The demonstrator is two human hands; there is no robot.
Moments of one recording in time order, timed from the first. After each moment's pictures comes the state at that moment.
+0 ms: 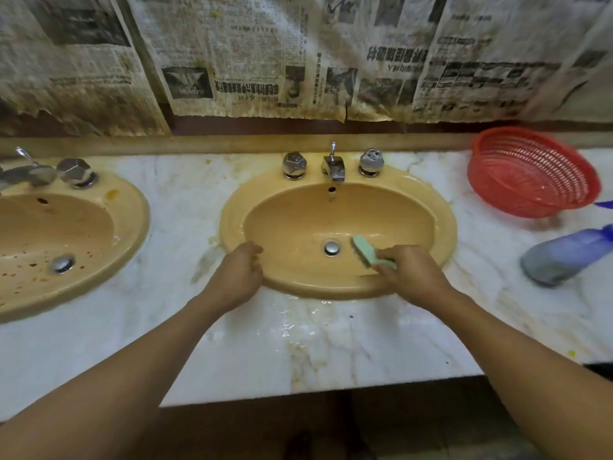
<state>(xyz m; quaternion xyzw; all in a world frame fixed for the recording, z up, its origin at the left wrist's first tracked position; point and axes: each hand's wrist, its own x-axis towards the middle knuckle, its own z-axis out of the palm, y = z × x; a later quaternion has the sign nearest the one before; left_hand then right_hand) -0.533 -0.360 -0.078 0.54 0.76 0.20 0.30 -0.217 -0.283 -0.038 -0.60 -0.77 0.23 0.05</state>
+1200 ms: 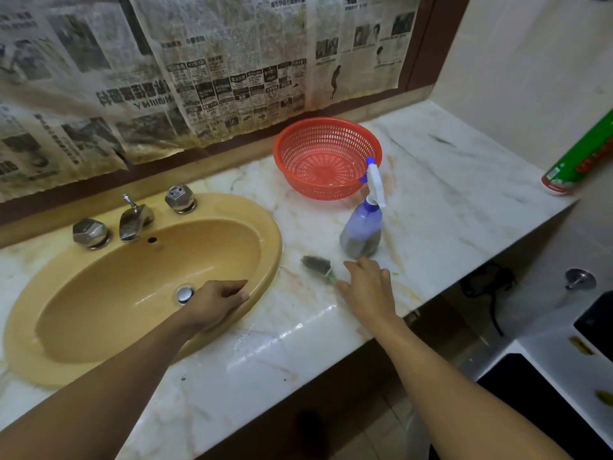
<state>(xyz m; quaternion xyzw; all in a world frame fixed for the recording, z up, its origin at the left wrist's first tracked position) -0.267 -0.239 -0.083 0.61 0.63 0.10 0.47 0.044 -0.284 -0.095 -0.76 -0.63 0.11 0.10</state>
